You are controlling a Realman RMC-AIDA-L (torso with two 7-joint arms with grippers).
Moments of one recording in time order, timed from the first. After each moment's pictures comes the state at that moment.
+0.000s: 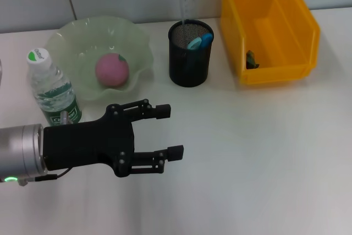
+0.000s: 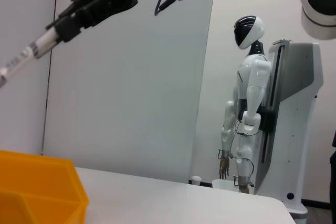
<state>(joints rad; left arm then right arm) -0.42 -2.04 1.30 0.69 1.43 1.60 -1.21 1.01 1.91 -0.65 -1.32 -2.45 -1.86 2.32</state>
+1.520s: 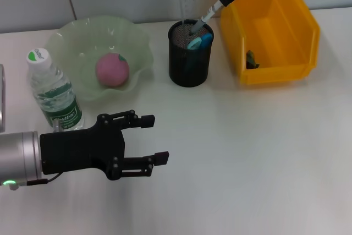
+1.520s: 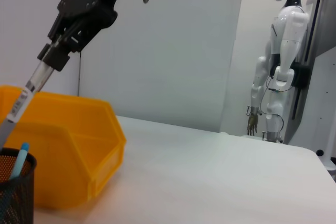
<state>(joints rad) -0.42 -2.04 1.25 0.67 1.56 1.51 -1.21 1.16 1.93 -0.87 -0.91 -2.70 -1.54 2.36</state>
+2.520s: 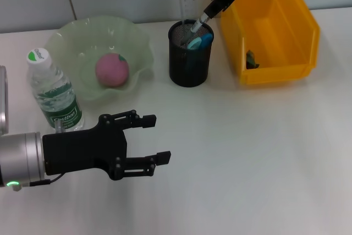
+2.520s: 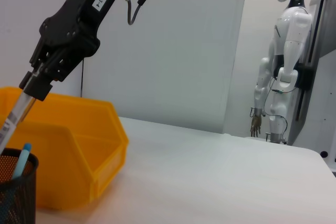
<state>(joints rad) -0.42 -2.05 1.25 0.67 1.56 1.50 -1.19 1.22 1.95 -0.95 -0.75 -2.70 -1.40 2.36</state>
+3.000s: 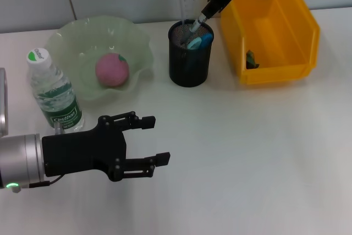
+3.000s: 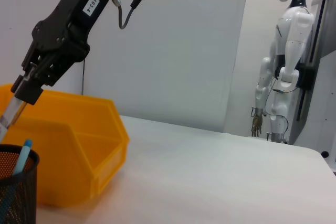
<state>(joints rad) -0.41 -2.05 1.25 0.66 1.56 1.50 -1.19 1.25 1.95 -0.95 -0.67 -2.73 -1.33 2.36</state>
